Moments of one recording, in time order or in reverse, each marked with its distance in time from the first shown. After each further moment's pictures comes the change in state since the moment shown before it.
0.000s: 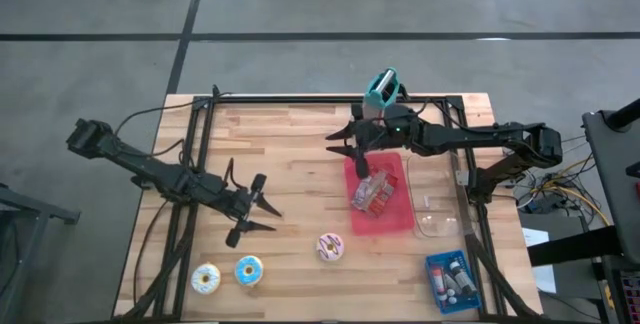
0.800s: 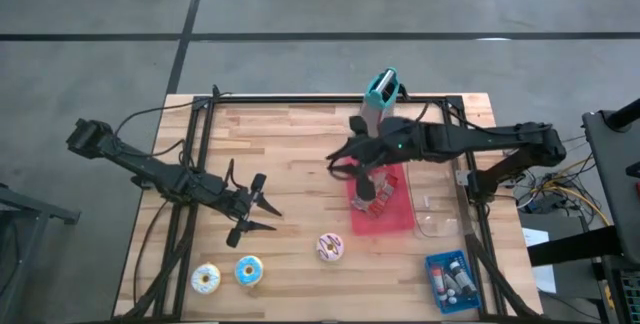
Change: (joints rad) left arm 0.000 0.001 -0.006 -0.005 -0.012 0.001; right arm 0.263 -0.004 0.426 -0.662 0.257 0.043
